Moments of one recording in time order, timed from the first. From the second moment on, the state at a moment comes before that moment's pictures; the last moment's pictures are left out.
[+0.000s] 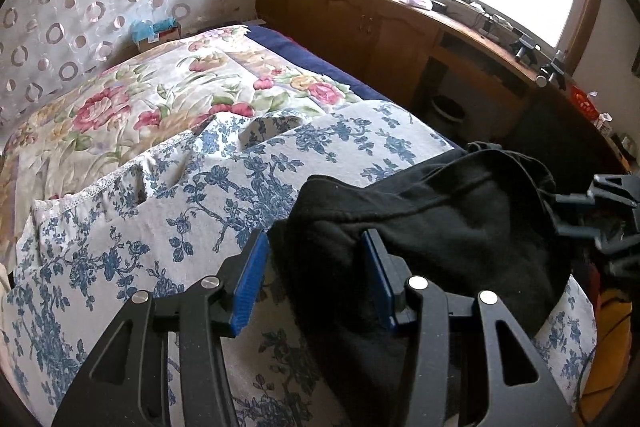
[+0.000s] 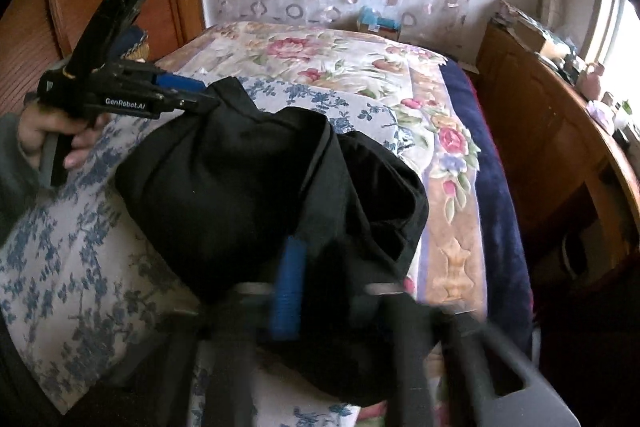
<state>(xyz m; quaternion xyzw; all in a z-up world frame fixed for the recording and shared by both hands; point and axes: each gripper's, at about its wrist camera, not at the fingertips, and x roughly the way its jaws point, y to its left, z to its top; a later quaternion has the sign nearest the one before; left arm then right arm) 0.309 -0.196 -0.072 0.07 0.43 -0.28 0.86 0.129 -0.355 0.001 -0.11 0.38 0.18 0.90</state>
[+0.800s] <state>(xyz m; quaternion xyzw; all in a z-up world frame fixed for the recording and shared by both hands) 0.315 -0.179 -0.087 0.02 0.45 -0.28 0.85 0.139 -0.385 -0.005 0.03 0.35 0.09 0.93</state>
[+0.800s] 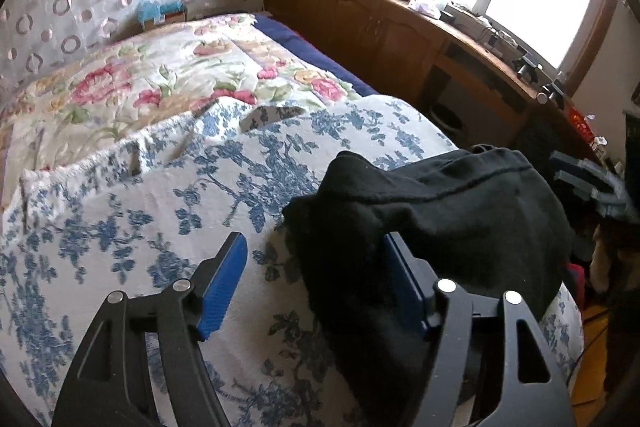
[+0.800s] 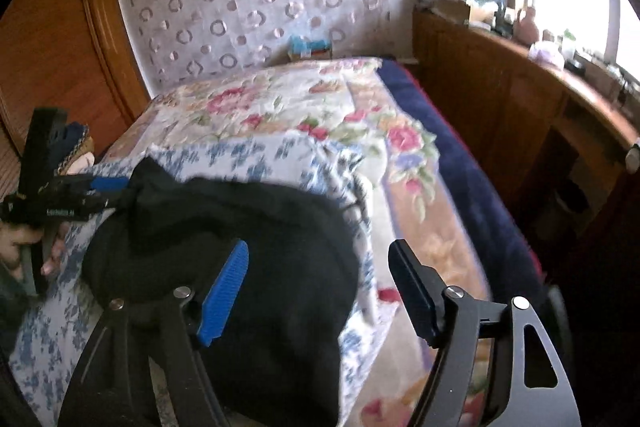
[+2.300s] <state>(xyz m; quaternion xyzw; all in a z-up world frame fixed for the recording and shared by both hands) 0.239 -0.153 0.016 -0.01 0.31 -0.35 0.88 0.148 -0.376 0.003 0.04 0.30 0.19 0.93</state>
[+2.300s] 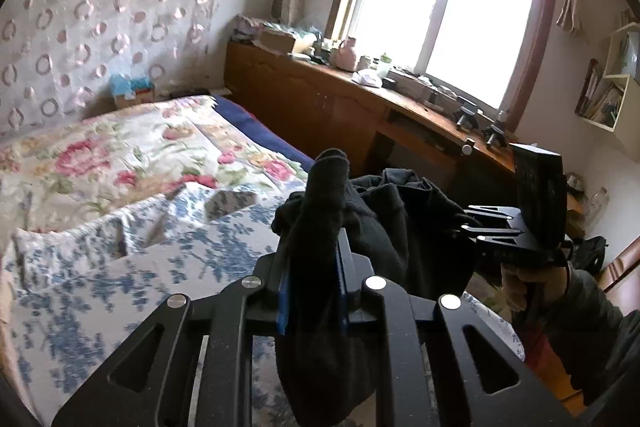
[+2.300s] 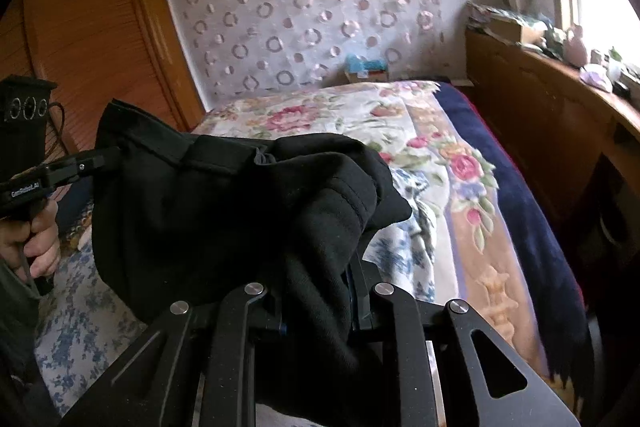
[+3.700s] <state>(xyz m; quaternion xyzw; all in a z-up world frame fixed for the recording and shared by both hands) 0.171 0.114 0.031 -0.05 0.22 -0.03 0.97 0.359 -0.132 0.045 -0.20 0.20 0.44 0.85</state>
